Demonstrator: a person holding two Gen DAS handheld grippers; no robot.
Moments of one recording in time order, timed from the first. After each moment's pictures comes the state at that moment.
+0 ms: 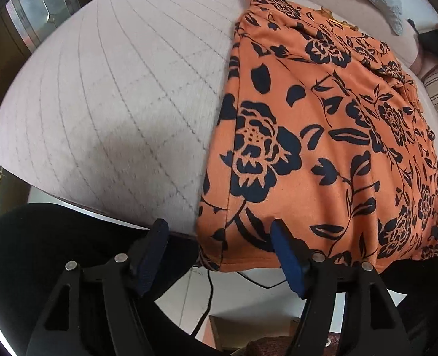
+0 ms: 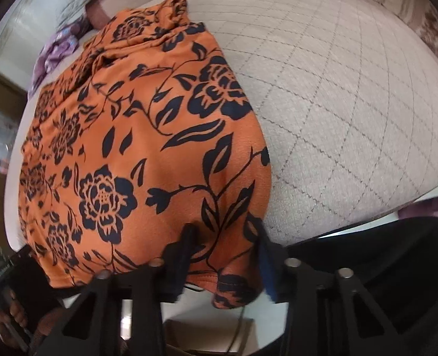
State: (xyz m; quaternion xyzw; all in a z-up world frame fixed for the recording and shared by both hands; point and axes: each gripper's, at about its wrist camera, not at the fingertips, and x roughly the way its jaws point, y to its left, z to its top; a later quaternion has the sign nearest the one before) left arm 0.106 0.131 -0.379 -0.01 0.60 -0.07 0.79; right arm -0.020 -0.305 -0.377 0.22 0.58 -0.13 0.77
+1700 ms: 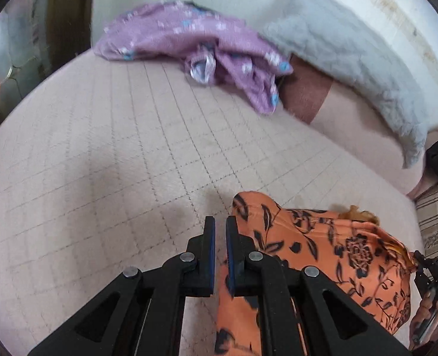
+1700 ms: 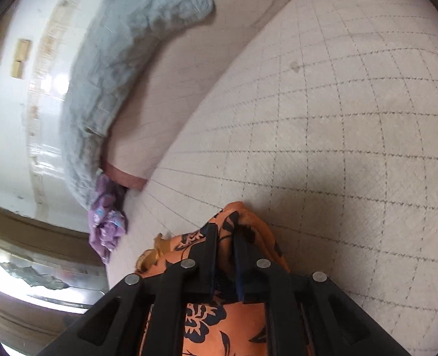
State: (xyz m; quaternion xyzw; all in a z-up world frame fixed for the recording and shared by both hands) left arm 0.426 0.096 -0.322 -0.11 0.46 -0.09 0.87; right arm 0.281 -0.460 -0.361 0.48 0.33 -0.07 0.81
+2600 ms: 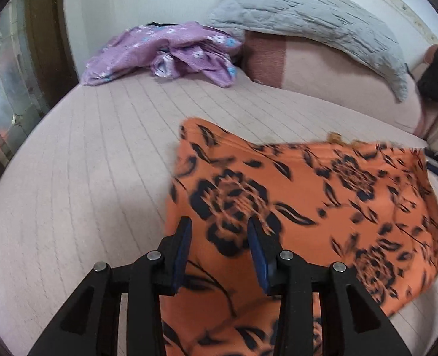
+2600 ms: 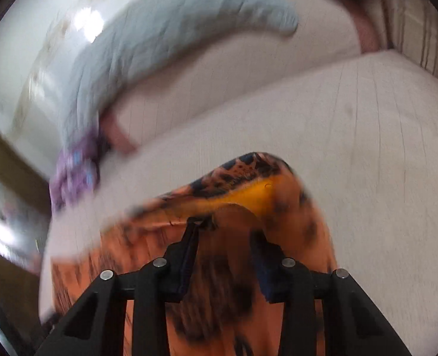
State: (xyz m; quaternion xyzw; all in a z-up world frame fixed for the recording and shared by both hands) left arm 0.361 0.028 -0.330 0.03 0.43 -0.09 0.90; right arm 0.323 -0.403 -0.338 0.32 0.33 -0.11 0.88
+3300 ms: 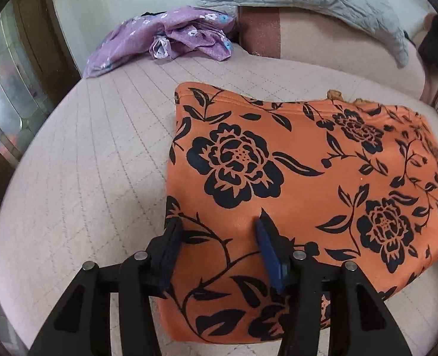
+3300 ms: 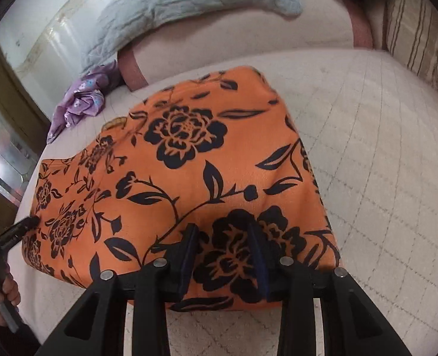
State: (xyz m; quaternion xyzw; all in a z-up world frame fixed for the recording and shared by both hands) left arm 0.330 0.021 -0.349 0.08 0.46 -0.08 0.88; right arm 0.202 -0.337 -0.371 0.18 0.45 -0.09 0.87
